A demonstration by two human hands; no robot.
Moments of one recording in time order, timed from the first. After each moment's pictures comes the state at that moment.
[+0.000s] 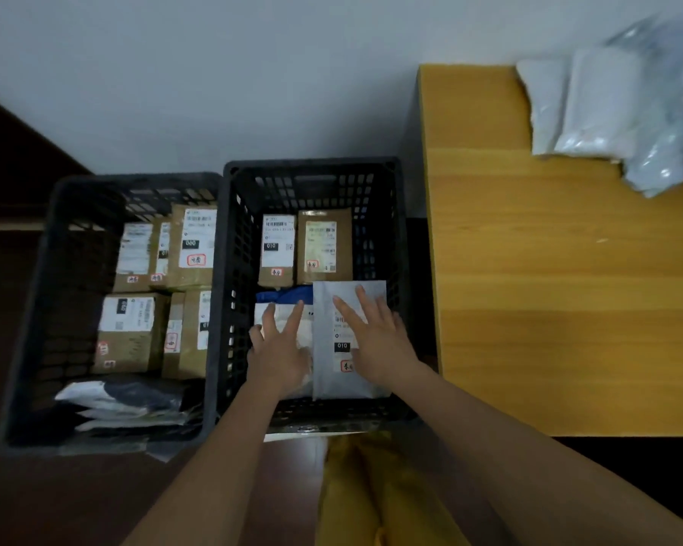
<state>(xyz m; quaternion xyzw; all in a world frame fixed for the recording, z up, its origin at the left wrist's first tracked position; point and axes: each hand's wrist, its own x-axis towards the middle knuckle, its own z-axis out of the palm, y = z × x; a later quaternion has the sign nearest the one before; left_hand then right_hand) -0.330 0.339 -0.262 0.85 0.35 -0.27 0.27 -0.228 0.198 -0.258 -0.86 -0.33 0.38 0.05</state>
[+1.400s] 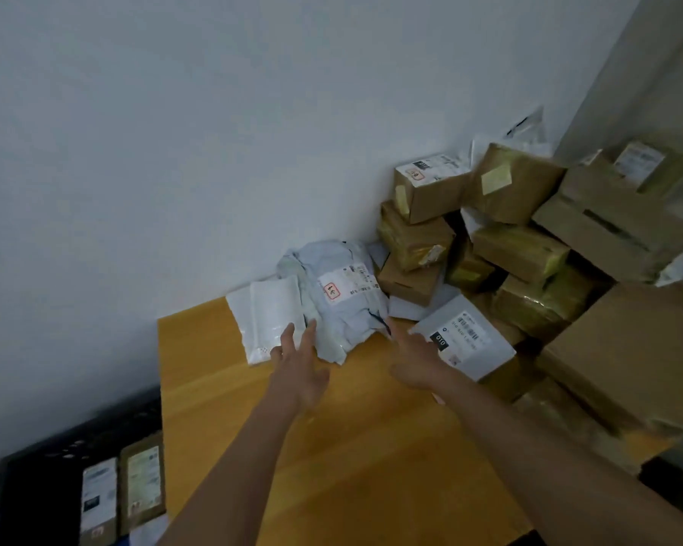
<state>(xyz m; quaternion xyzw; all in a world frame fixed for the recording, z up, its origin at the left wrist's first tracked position) 0.081 0.028 -0.083 0.94 0.14 -0.17 0.26 0.147 -0.172 -0.109 -0.91 -0.06 0.33 0.23</state>
